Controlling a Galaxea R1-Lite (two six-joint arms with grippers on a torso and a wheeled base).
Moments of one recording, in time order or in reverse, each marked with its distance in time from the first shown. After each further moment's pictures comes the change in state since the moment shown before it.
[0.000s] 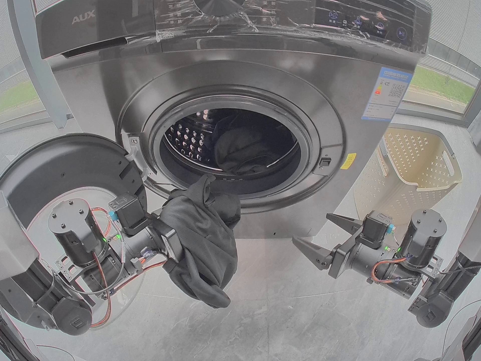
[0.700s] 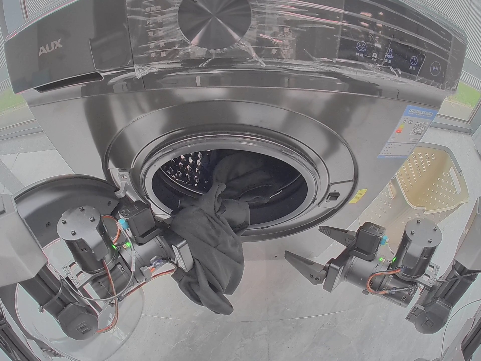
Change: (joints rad) left arm -0.043 0.030 0.004 -0.001 0.003 0.002; right arm 0.050 0.016 0.030 0.000 0.000 0.000
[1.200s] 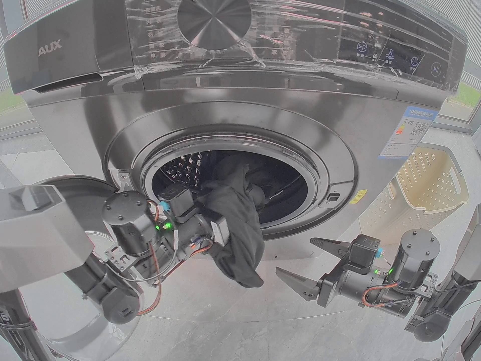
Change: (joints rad) left arm -0.053 0.176 -0.259 0.000 0.084 0.014; right arm 0.073 -0.004 0.027 0.000 -0.017 0.001
